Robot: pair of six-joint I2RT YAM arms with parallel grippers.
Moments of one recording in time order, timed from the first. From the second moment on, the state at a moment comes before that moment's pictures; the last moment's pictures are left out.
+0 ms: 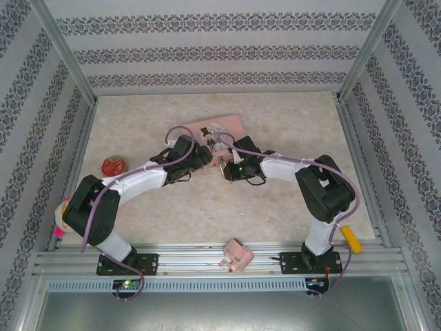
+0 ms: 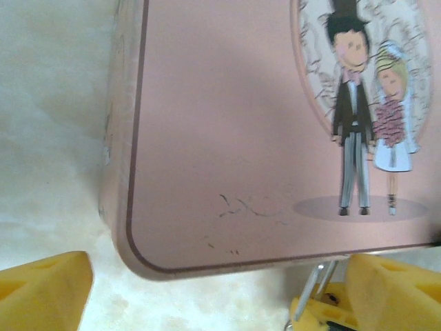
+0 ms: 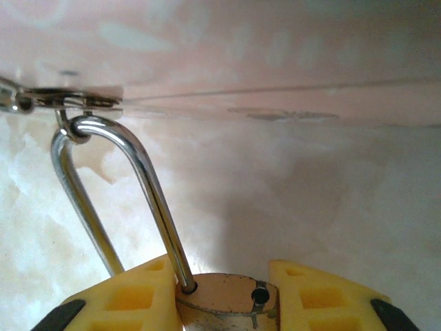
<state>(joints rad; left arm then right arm) -0.56 1.57 0.96 -0.22 -0.13 -1.00 0.56 1.81 1.02 -0.26 -0.22 0.41</state>
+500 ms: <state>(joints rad) -0.62 1.52 0.96 -0.23 -0.36 -0.93 0.56 1.73 0.91 -0.18 -0.24 0.60</state>
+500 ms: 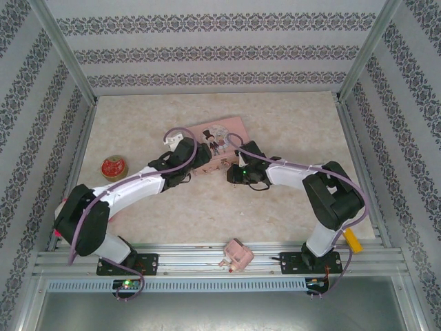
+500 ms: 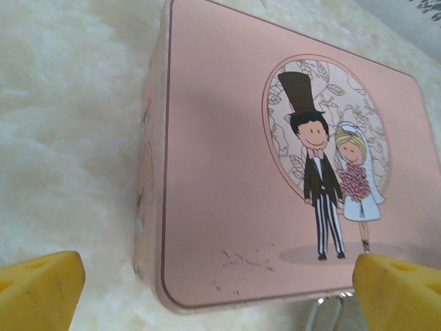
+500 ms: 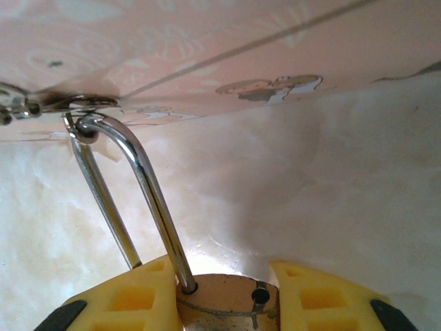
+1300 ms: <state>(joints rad) -0.62 1.61 1.01 -0.24 -0.37 -0.84 0.56 1.70 0.73 0.14 -0.33 0.96</state>
